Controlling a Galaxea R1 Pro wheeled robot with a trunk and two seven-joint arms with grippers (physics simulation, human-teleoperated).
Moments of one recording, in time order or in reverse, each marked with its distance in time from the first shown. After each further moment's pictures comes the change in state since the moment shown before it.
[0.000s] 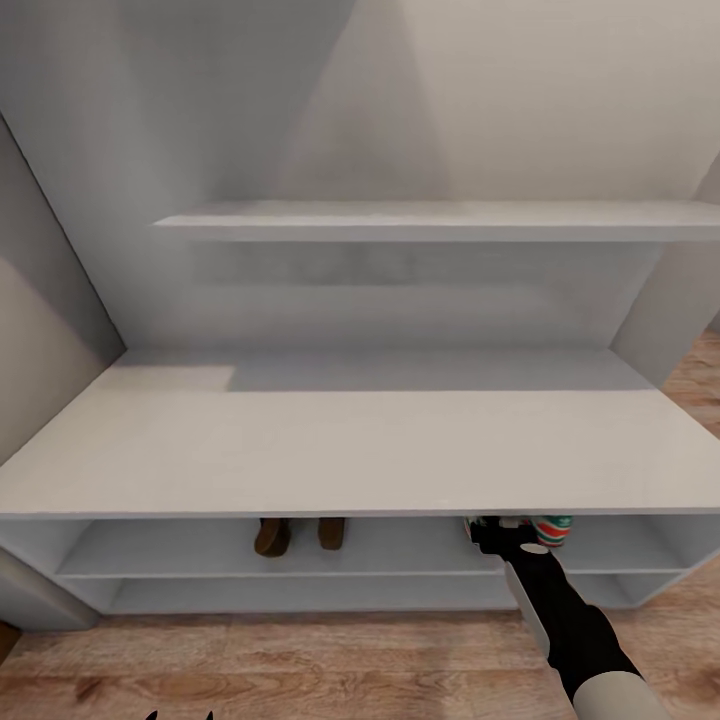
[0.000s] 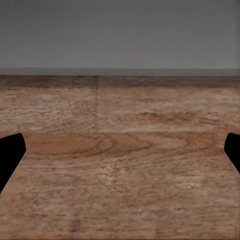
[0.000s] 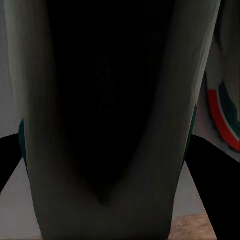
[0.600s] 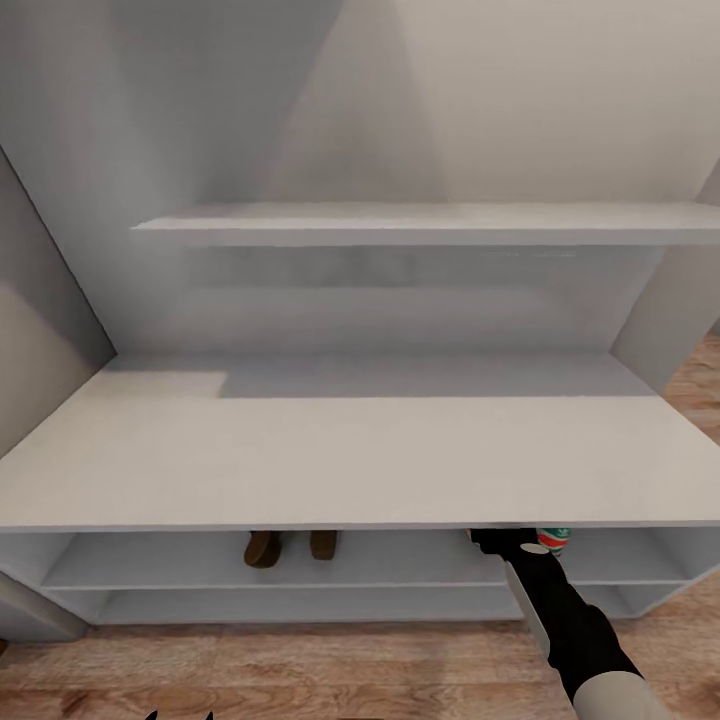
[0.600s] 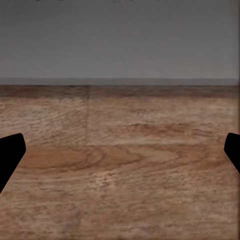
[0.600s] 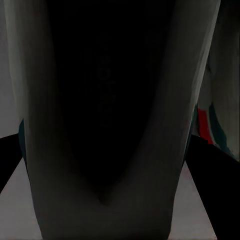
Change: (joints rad) left arm 0.000 0.000 -0.001 0.000 0.000 -0.002 0.000; right arm 0.000 -0.001 -0.001 0.000 0.000 0.000 0.000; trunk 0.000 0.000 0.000
